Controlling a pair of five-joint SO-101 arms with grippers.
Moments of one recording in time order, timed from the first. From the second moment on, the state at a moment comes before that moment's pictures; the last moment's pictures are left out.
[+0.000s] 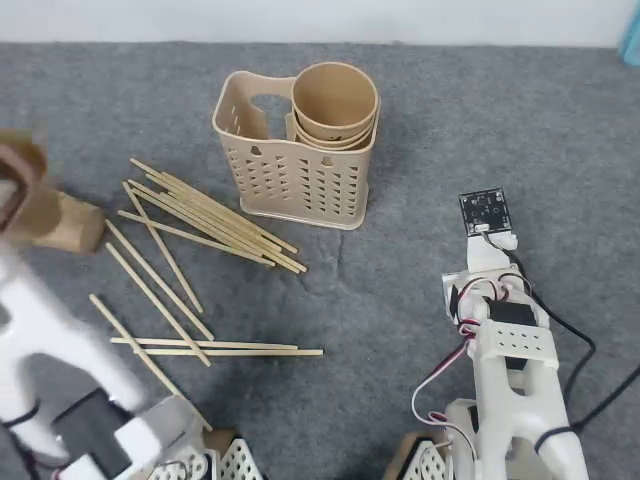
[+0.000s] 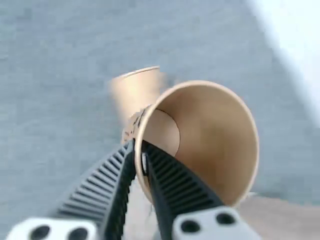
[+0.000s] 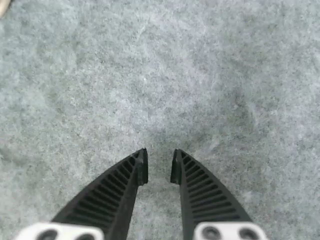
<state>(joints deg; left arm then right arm) -42.4 -12.1 -20.3 94.3 31.2 3.3 -39.7 72.5 32.9 14.4</state>
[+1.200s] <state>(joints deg) 11.0 6.3 -40.9 85.8 45.7 3.3 -39.7 72.5 31.8 15.9</state>
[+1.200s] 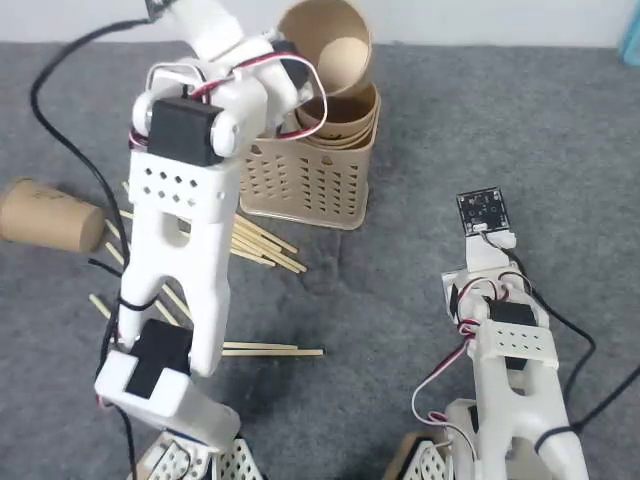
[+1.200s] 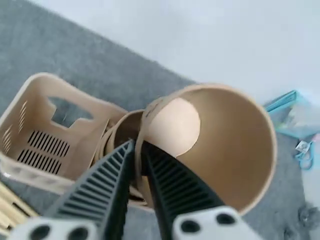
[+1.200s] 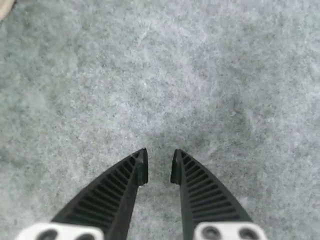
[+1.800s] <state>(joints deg) 10.0 9.6 -55.9 98.3 41.5 3.3 -39.7 72.5 31.8 16.2</state>
